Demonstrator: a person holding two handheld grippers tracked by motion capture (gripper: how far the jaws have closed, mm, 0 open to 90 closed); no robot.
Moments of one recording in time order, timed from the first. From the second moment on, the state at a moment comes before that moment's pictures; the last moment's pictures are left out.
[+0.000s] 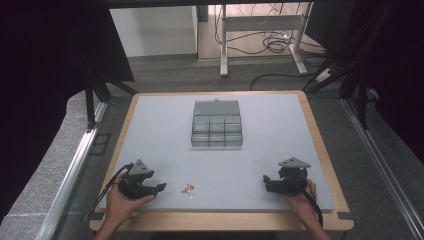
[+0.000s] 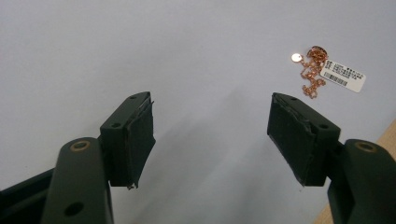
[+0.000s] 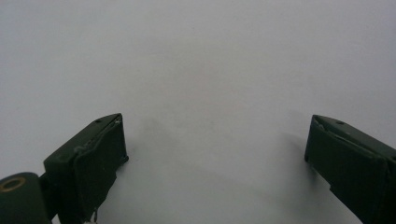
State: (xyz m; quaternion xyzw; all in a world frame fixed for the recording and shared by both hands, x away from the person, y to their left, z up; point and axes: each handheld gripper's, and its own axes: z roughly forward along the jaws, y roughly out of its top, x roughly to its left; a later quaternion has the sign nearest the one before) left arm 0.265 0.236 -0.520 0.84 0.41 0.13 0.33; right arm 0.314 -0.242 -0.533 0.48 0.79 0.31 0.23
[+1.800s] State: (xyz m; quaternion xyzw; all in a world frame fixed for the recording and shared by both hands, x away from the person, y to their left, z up) left arm 0.264 0.237 -0.519 0.84 0.41 0.14 0.32; right arm 0.314 -0.243 -0.534 0.48 0.79 0.32 0.23
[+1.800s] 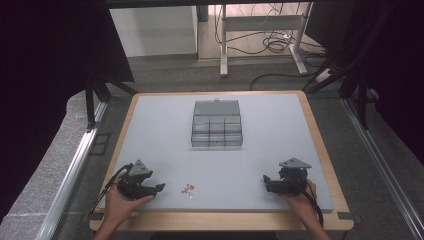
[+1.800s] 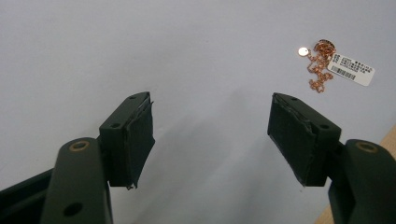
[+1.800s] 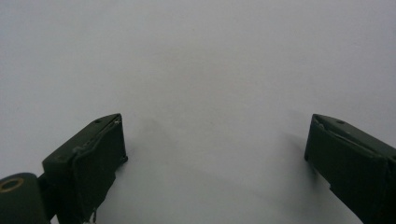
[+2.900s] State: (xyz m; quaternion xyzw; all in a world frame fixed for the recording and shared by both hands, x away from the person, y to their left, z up) left arm 0.287 0.181 -0.464 0.87 0.35 0.11 0.32; right arm 0.312 -0.243 -0.536 0.48 0.78 0.32 0.24
